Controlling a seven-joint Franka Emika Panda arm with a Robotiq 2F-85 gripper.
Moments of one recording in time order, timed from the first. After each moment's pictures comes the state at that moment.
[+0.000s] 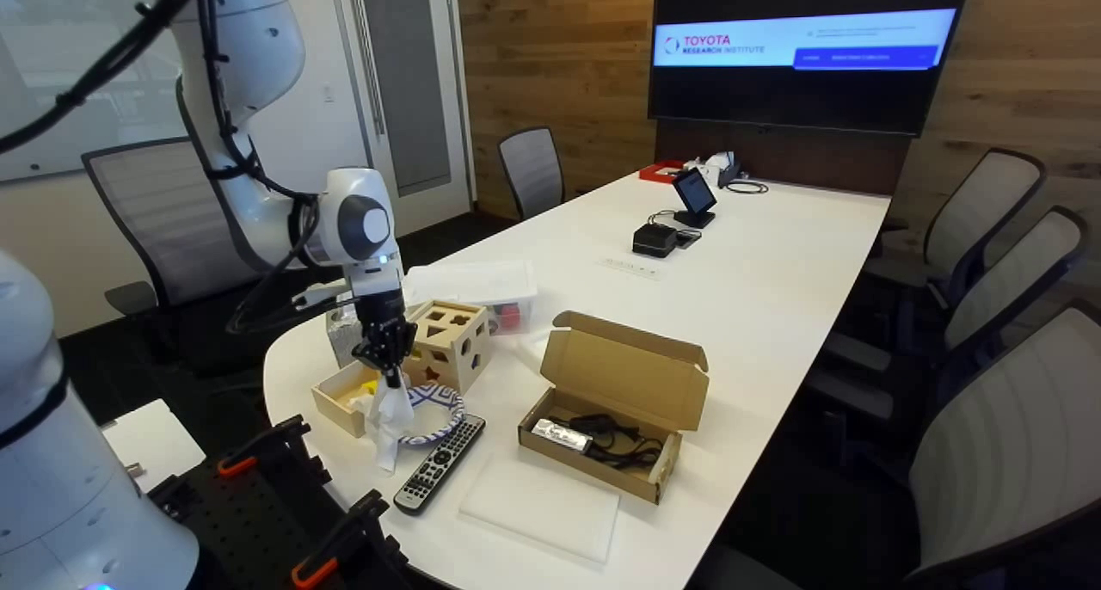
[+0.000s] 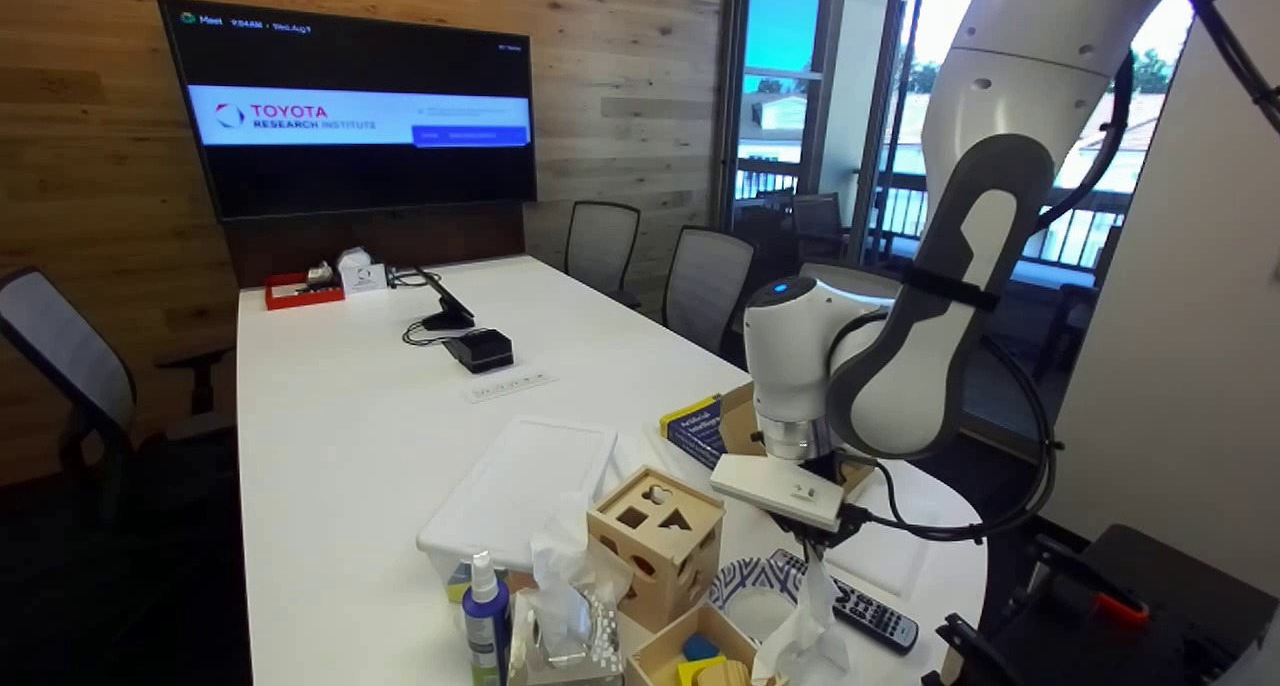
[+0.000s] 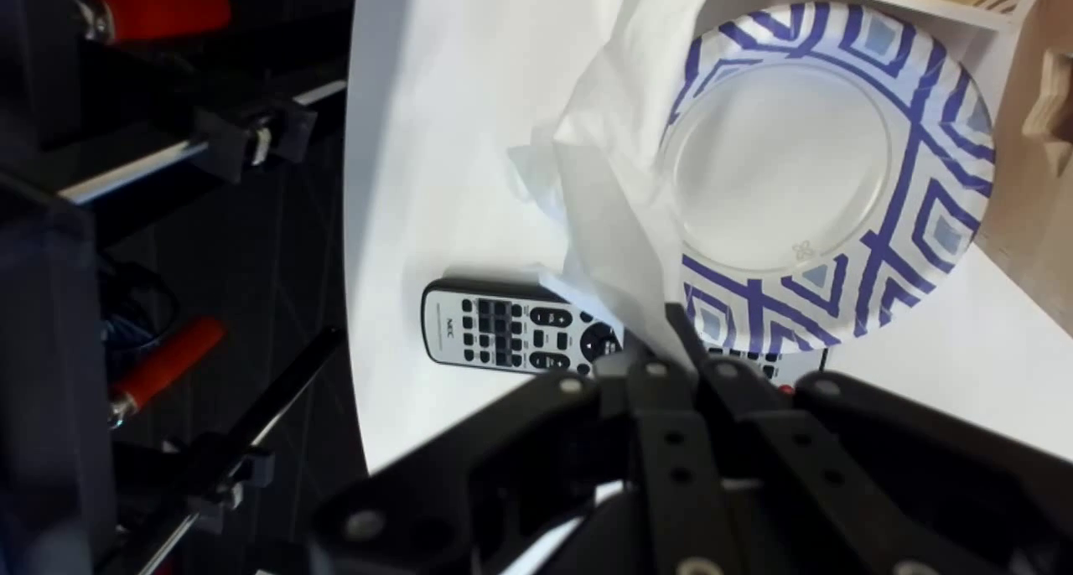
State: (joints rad) arm 0.26 0.35 0.00 -2.57 -0.40 2.73 1.91
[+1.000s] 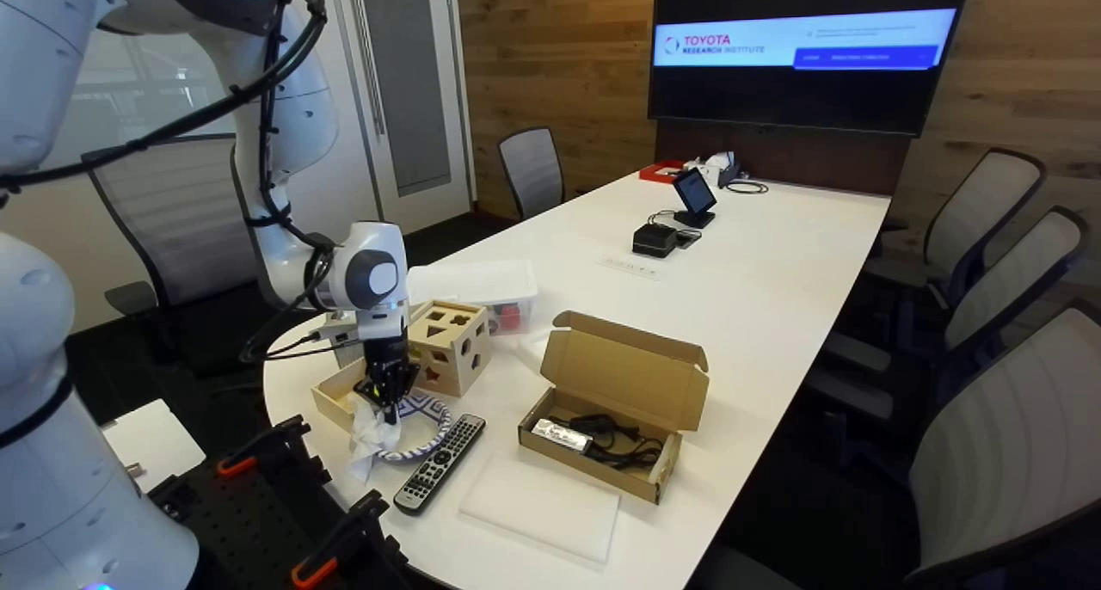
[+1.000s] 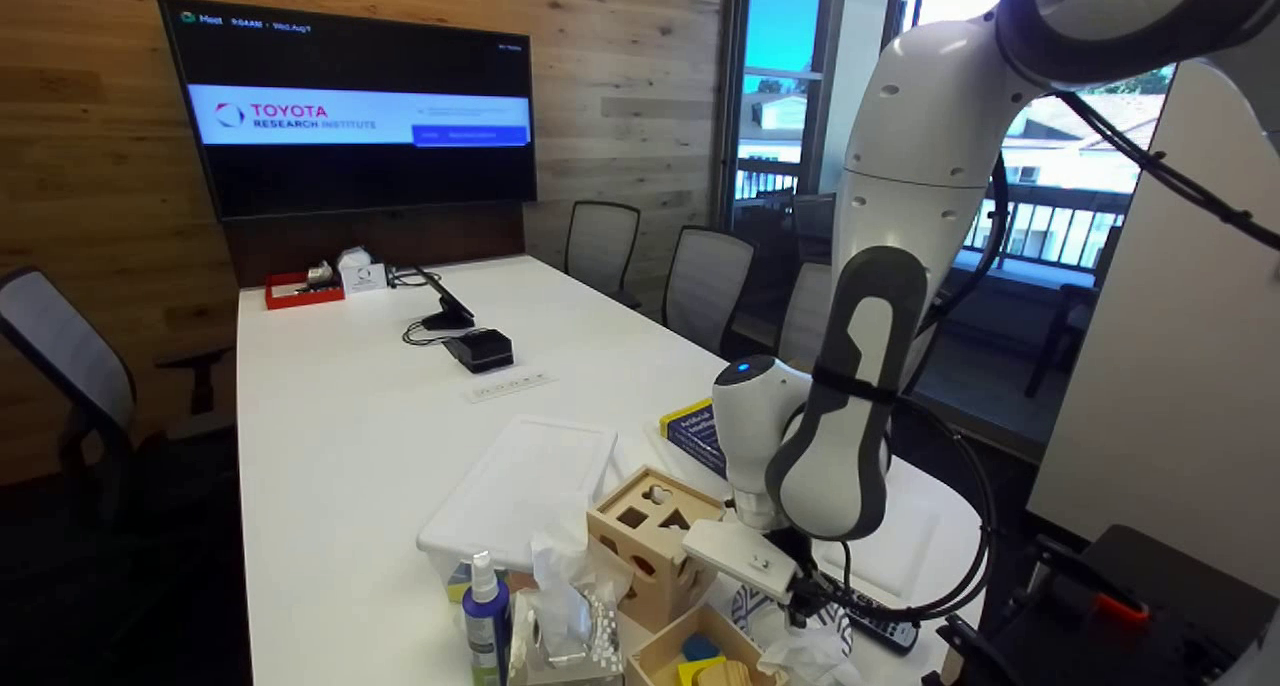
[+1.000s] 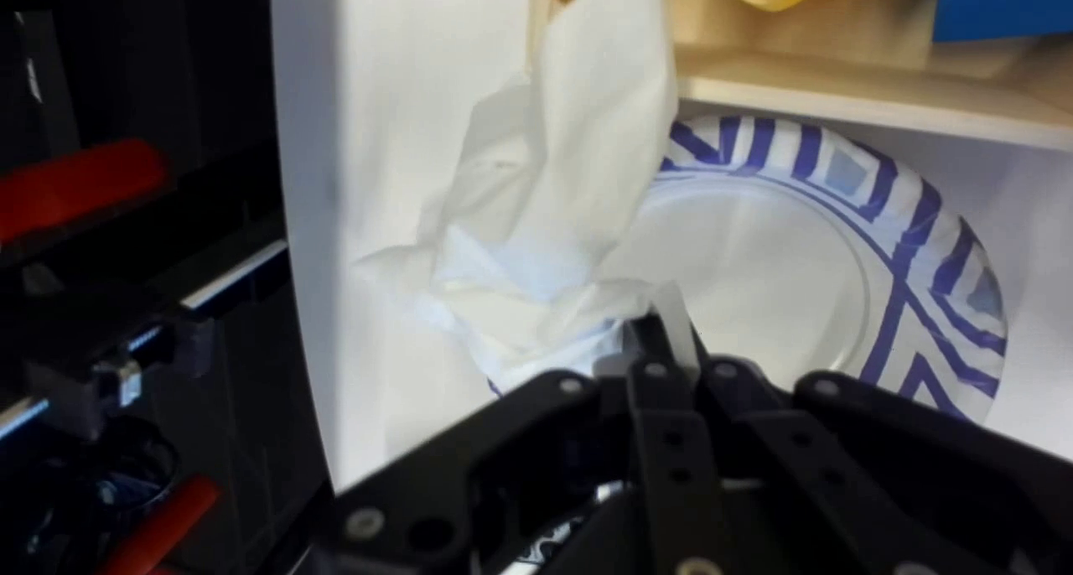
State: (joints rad) arm 0.40 0.66 -0.07 -2.40 -0.15 2.80 1.89
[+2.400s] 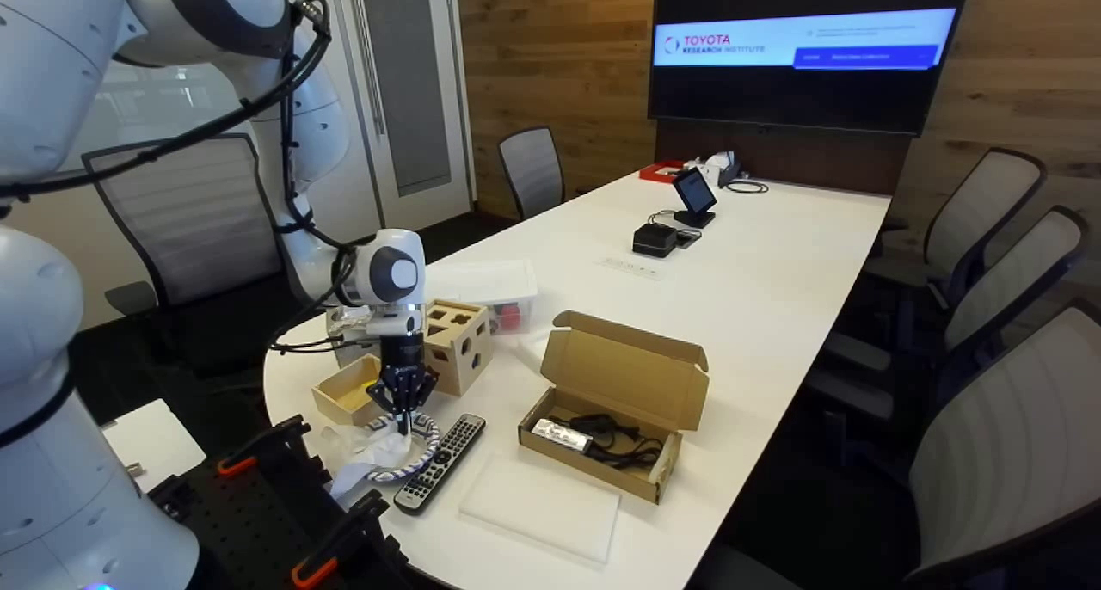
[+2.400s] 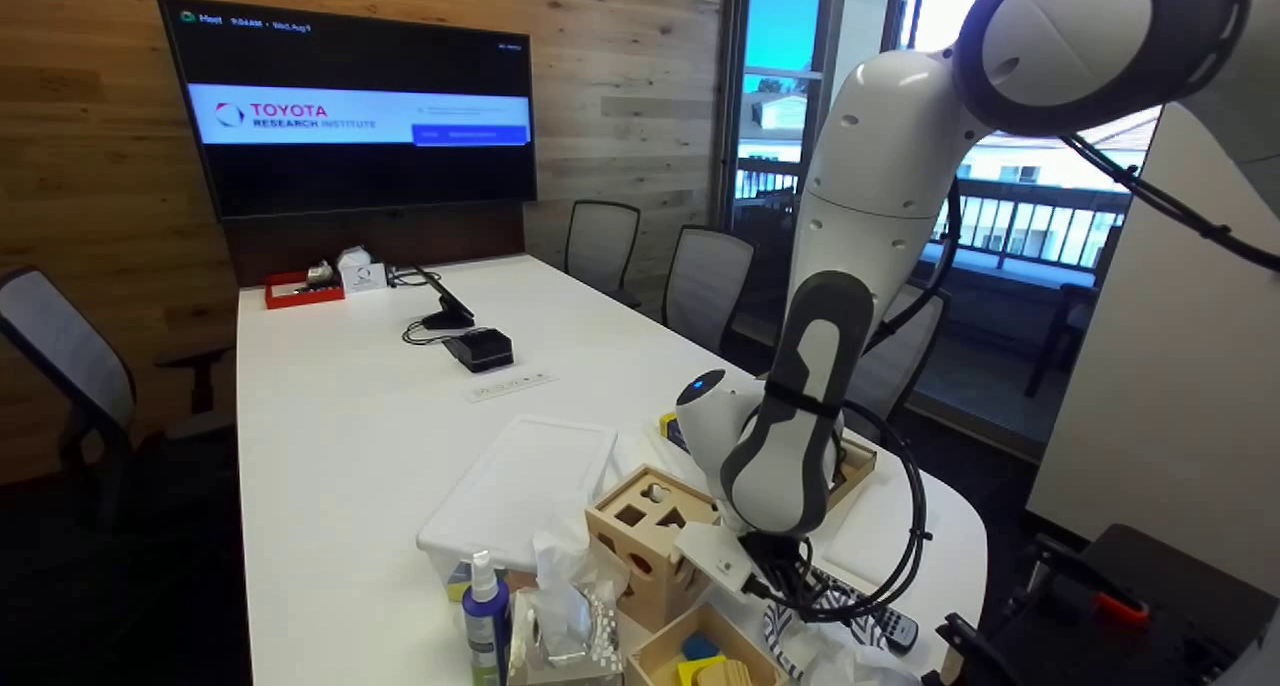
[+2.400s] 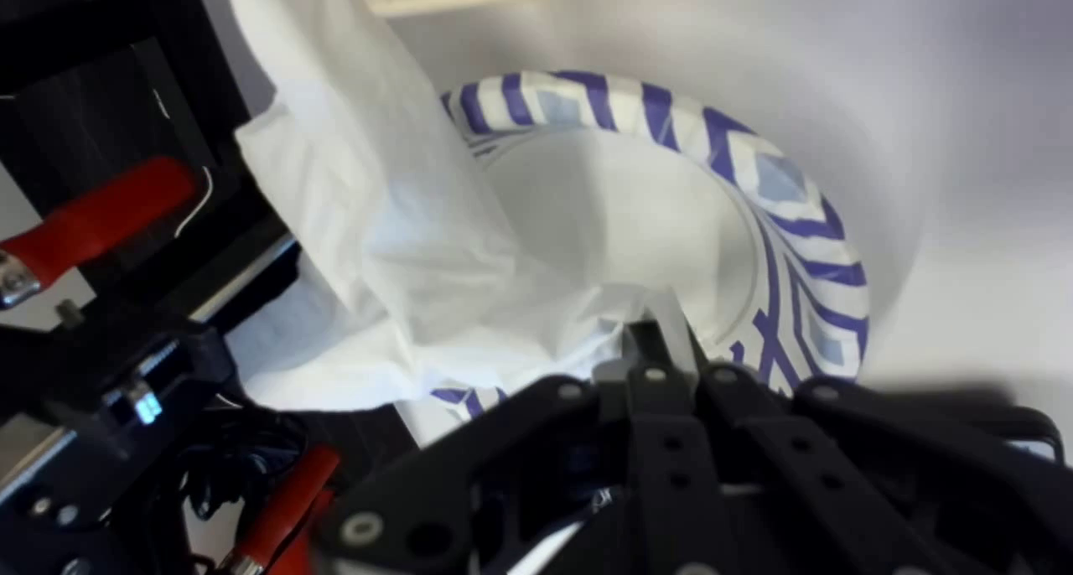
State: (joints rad) arm 0.47 0.76 -0.14 -2.23 -0.13 2.54 2.12
